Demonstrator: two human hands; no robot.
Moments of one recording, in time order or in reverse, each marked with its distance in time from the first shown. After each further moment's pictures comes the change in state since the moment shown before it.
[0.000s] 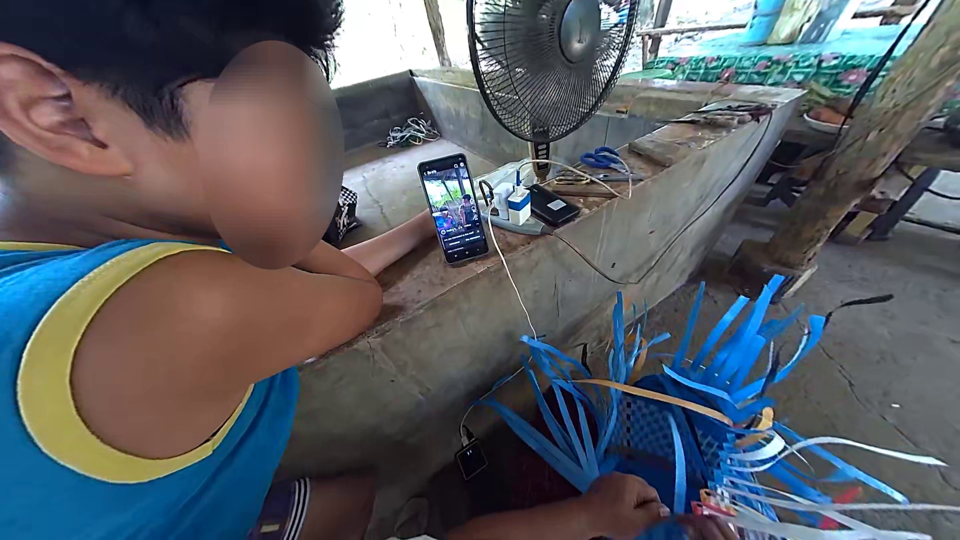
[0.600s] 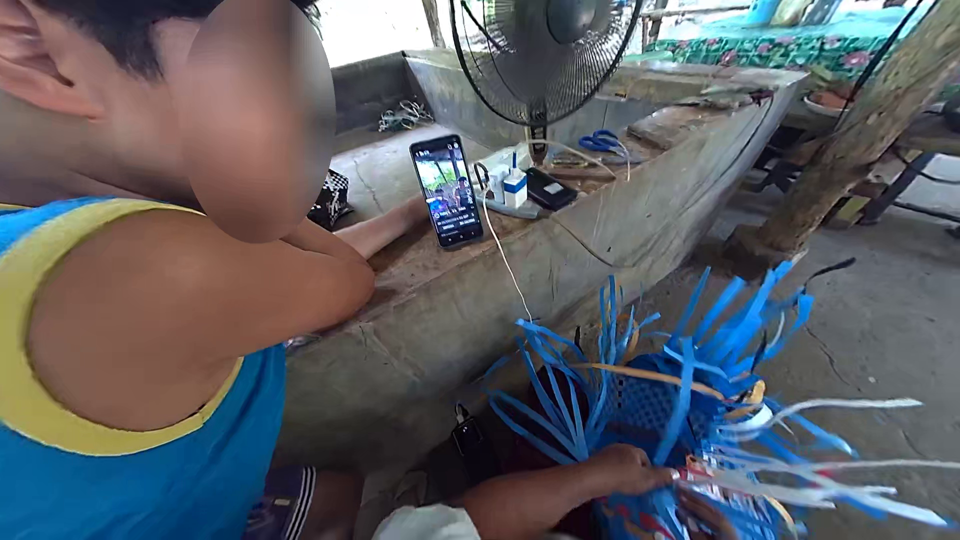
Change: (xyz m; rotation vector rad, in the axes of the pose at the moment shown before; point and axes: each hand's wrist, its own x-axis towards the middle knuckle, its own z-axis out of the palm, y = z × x) left_hand 0.030 0.020 -0.001 -0.095 -0.082 -0.440; right_hand -0.028 0.002 0.004 0.611 0.155 0.195
